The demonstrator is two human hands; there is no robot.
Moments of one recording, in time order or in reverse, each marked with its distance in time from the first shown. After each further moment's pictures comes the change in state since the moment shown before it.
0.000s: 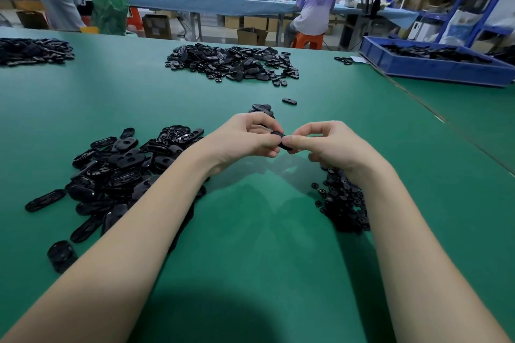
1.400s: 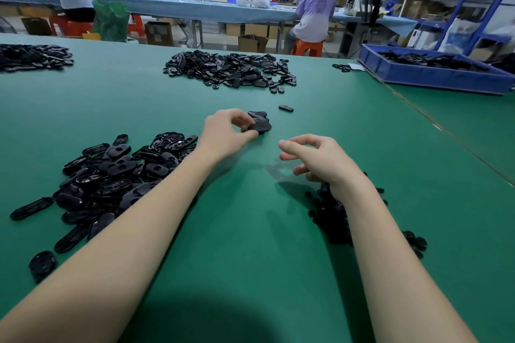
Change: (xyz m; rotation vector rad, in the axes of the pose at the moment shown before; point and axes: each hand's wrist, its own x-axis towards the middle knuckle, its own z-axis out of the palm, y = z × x) left_hand 0.044 -0.021 -0.018 0.615 0.498 0.087; right_hand 0.011 0.016 0.012 0.143 0.110 0.091
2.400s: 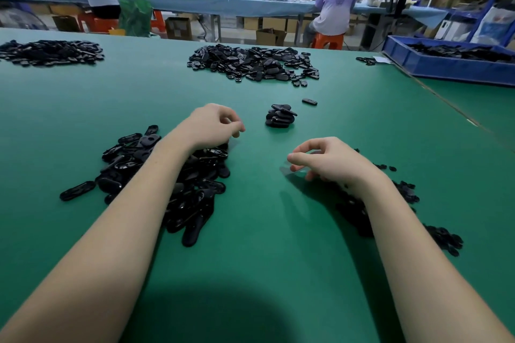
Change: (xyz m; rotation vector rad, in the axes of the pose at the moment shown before) left_hand -0.017 -0.021 -0.077 0.185 -0.249 -0.124; right_hand -0.004 -0.003 0.020 -0.298 -0.186 -0.056
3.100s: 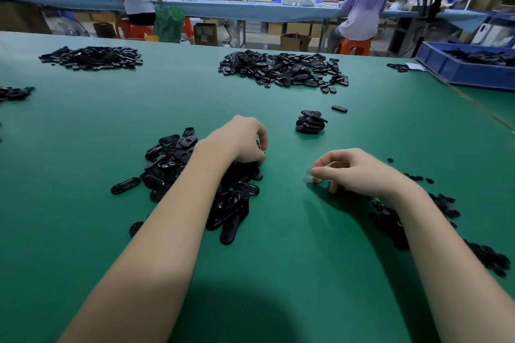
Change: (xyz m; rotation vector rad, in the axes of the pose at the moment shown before) left_hand -0.014 0.002 -0.004 0.339 -0.081 -0.041; right_hand 0.000 -0.004 0.008 -0.103 -0.122 -0.092
